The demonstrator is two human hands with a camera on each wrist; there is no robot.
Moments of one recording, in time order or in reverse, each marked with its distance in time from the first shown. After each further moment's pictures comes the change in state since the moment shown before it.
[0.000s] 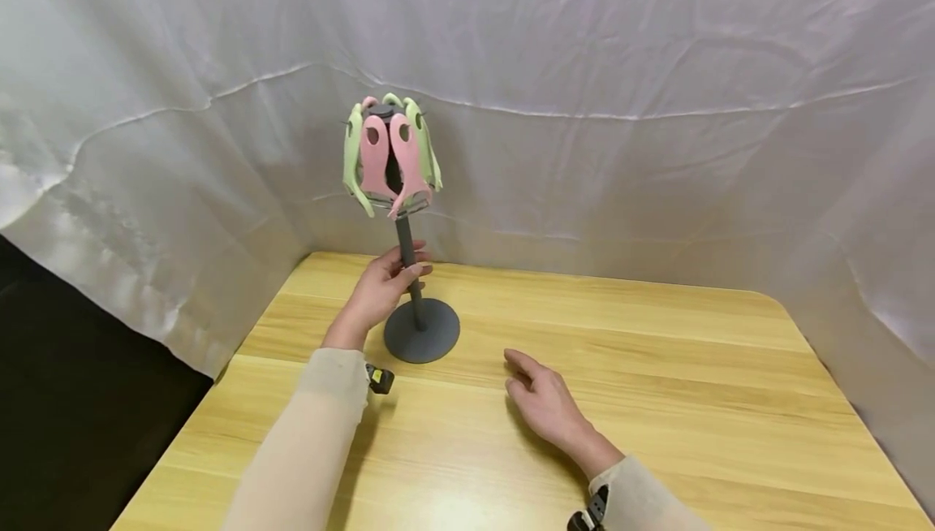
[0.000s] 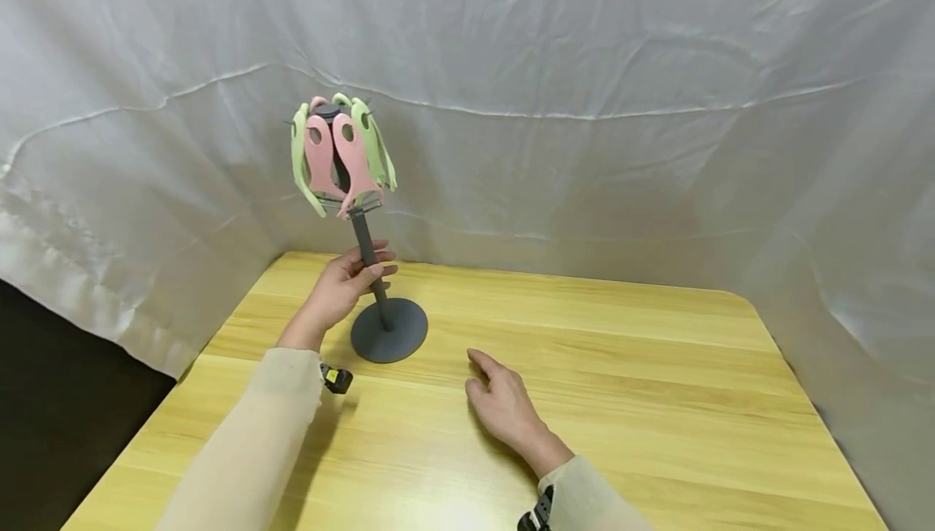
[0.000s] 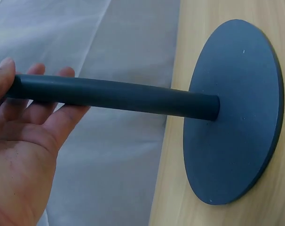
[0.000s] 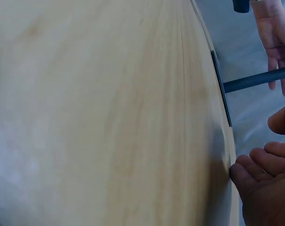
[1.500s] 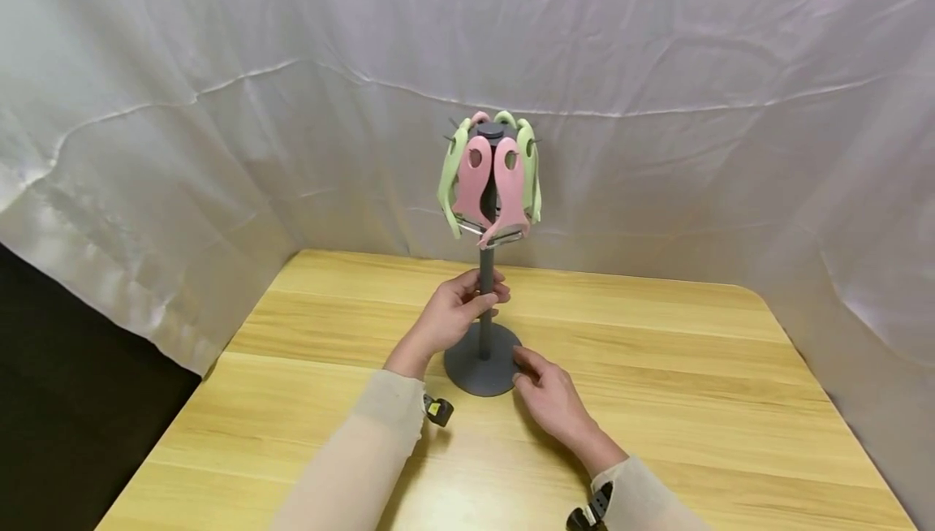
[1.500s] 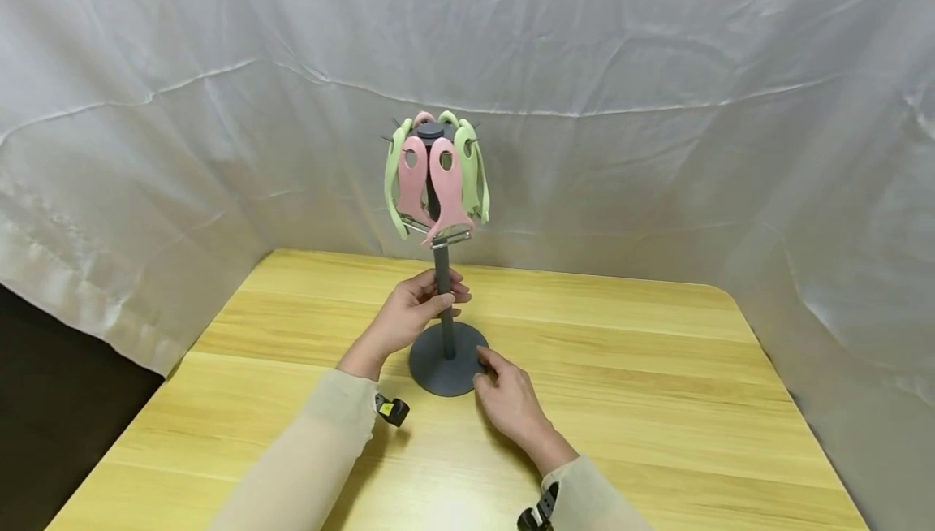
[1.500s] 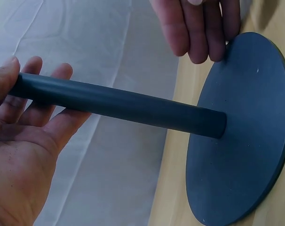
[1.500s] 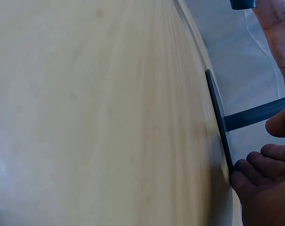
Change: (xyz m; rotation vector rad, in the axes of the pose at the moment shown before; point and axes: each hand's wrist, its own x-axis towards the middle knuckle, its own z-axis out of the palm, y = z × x) left_hand 0.001 0.014 0.097 -0.110 -0.138 0.081; right_hand 0.021 0.009 -0.010 -0.005 0.027 -0.026
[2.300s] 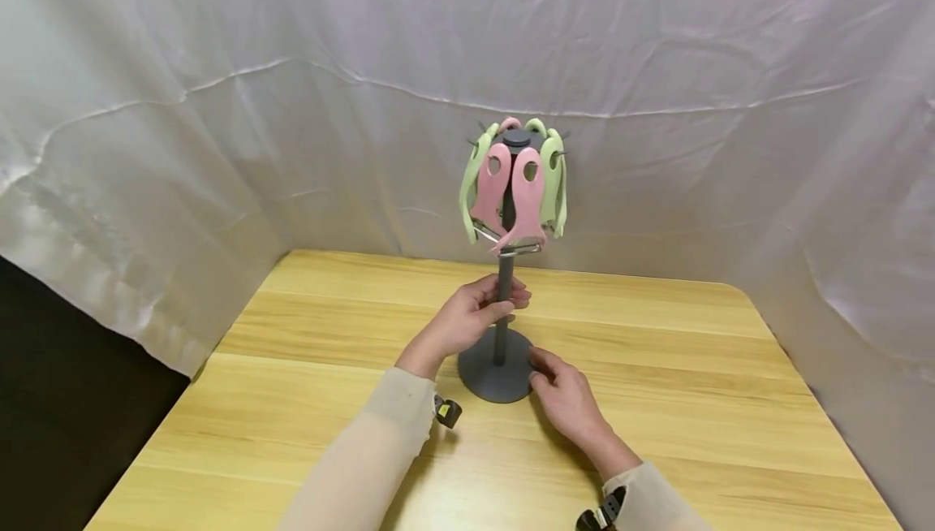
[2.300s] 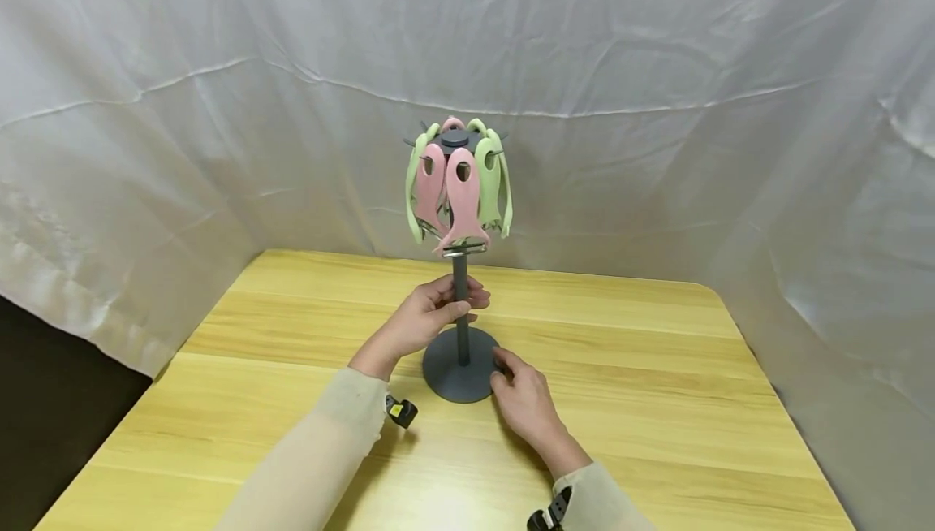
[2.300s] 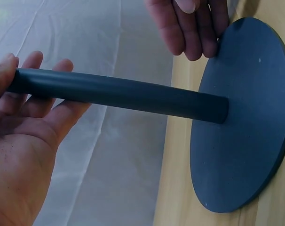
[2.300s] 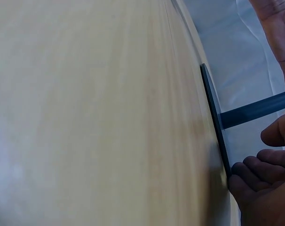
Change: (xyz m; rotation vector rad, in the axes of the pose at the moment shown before) left_hand 0.007 0.003 0.007 -0.008 -0.132 -0.018; right_hand 0.002 0.009 -0.012 -0.011 0.012 0.059
